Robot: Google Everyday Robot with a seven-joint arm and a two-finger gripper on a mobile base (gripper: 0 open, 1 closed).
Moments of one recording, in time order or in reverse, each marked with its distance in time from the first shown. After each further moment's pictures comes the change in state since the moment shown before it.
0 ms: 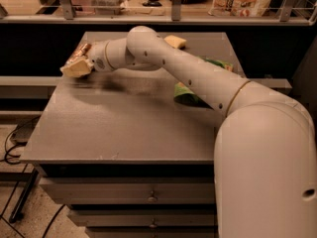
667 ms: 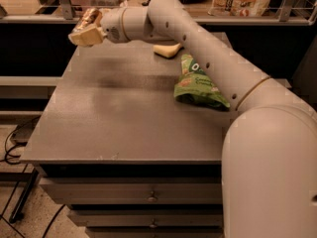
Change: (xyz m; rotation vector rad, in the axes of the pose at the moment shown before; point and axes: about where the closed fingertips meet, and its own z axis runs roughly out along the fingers) arm -0.080 -0.032 -0.067 -0.002 -0.118 -0.093
